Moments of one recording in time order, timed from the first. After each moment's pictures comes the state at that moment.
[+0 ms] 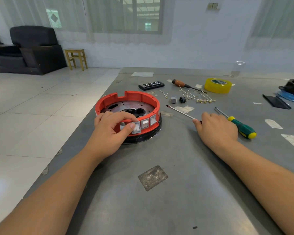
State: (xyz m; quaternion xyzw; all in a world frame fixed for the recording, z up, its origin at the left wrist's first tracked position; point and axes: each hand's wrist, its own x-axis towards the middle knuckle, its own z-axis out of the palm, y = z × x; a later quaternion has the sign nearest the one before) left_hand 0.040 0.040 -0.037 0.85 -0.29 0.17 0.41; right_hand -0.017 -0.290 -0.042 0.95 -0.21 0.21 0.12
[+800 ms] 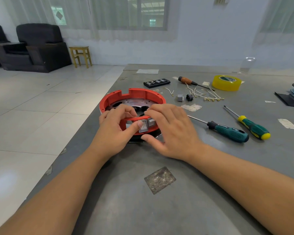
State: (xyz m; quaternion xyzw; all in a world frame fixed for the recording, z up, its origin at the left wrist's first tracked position) left_hand 0.045 0.038 -0.038 0.82 -0.27 0.15 0.47; right_hand -0.002 -0.175 -0.044 0.87 0.23 0.43 -0.02
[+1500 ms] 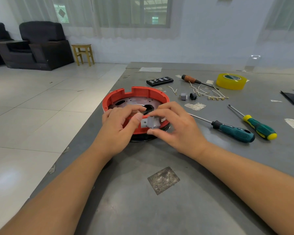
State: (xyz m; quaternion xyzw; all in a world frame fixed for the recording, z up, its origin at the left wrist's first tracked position) left_hand 0.050 0.040 -0.040 0.83 -0.32 0.19 0.42; right_hand 0.001 -0.178 -0.037 0.85 0.27 0.38 -0.25
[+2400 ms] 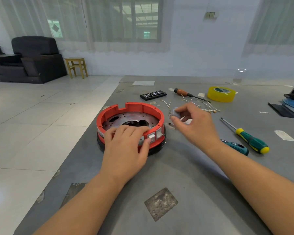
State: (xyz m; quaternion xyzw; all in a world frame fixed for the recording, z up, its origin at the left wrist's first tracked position) left_hand 0.034 0.005 -0.039 0.89 -0.28 0.26 0.23; right_hand 0.025 -0.232 -0.014 0.86 0.03 0.39 -0.34
